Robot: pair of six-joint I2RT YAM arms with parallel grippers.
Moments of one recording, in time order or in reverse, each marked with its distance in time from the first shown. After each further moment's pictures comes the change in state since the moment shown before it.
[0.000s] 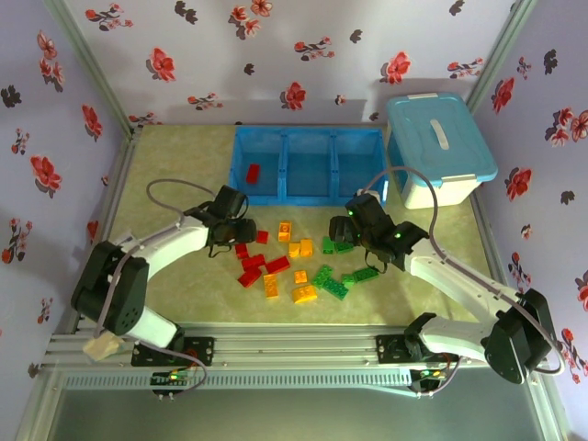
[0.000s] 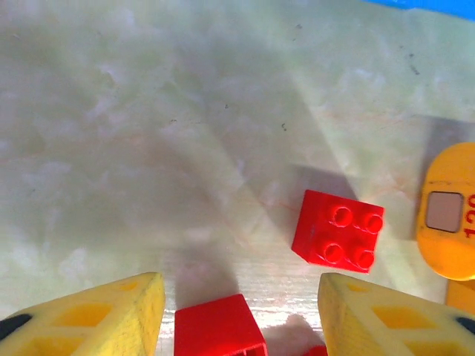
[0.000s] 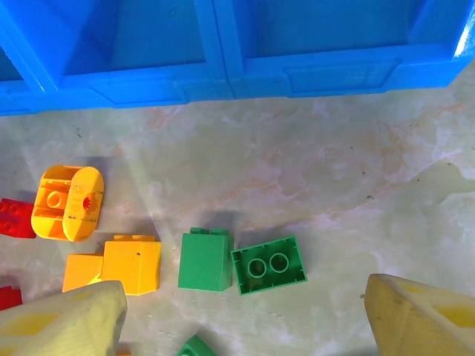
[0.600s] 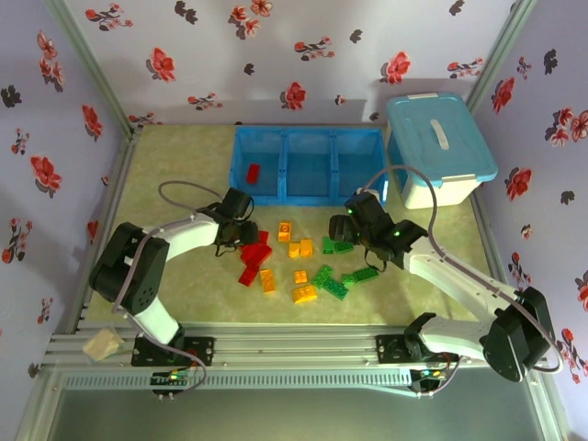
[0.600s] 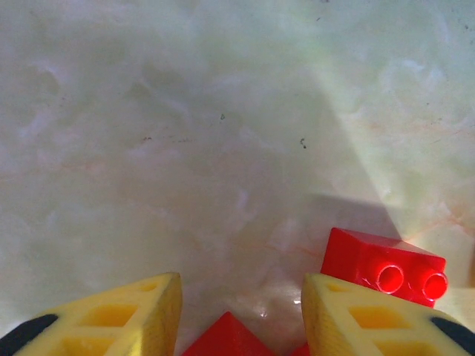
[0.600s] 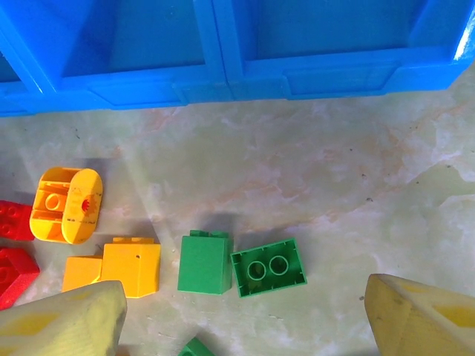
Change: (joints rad) left arm 0.005 0.163 0.003 0.111 0.012 0.011; right arm -0.003 0.014 0.013 -0.004 -0.001 -0.003
